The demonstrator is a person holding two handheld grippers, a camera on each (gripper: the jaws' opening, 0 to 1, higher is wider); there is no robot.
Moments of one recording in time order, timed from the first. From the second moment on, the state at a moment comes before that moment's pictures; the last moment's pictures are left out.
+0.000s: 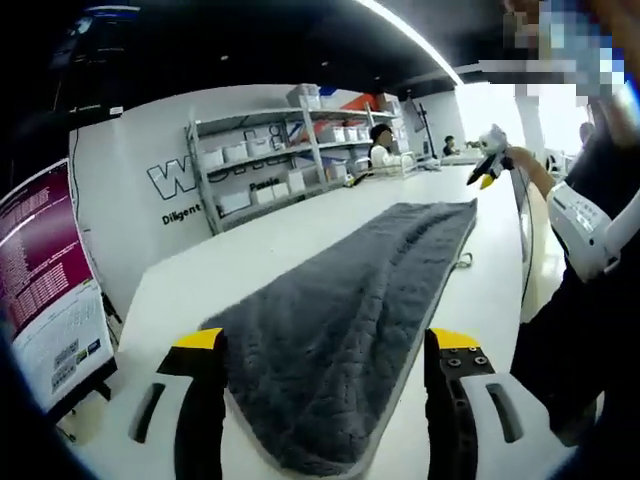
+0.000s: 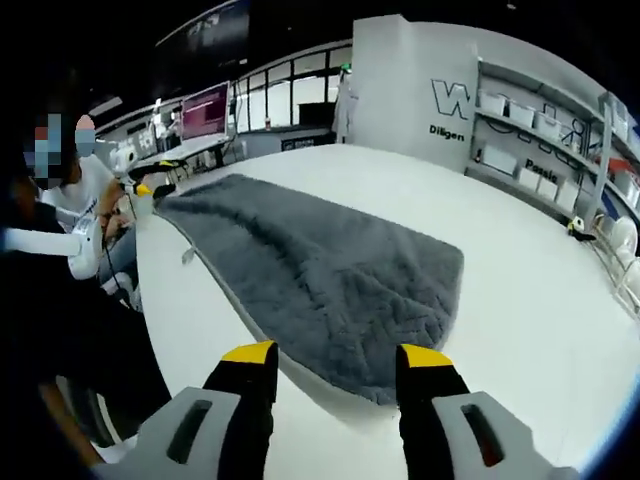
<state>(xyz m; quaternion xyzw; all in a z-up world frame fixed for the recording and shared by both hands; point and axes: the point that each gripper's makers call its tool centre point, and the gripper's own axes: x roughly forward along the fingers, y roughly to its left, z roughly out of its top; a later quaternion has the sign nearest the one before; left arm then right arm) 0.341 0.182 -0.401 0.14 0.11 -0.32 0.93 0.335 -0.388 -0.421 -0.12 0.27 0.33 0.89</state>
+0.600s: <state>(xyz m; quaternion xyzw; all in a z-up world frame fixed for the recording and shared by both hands) 0.442 0.188 -0.390 0.06 0.08 -0.22 0.97 0.435 -0.380 -0.419 -0.11 0.25 0.29 0.92</state>
